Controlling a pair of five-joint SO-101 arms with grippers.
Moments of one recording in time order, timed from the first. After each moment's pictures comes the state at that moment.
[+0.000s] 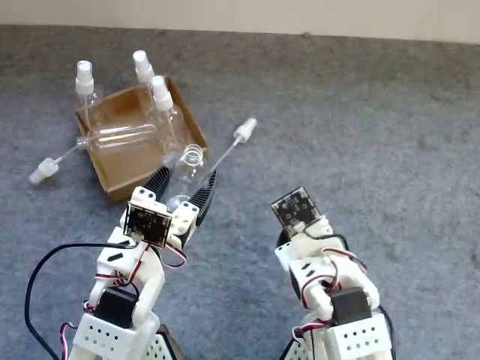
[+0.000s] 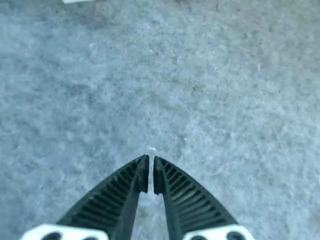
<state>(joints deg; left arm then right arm) 13.3 -103.4 96.0 20.1 -0.9 -17.7 -87.7 79.5 61.1 21.8</state>
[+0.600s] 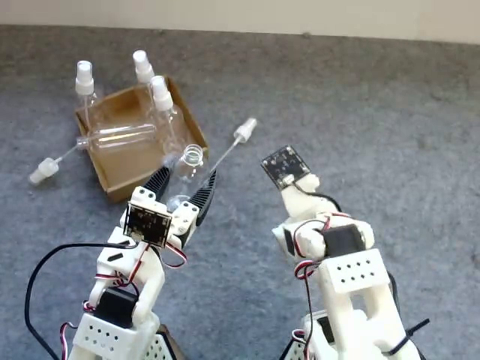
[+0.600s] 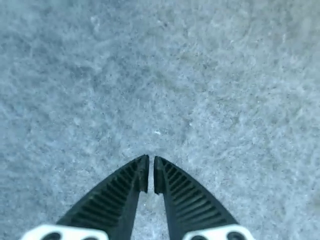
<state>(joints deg) 13.3 -103.4 96.0 20.1 -0.9 -17.7 -51.0 56.2 64.0 21.8</state>
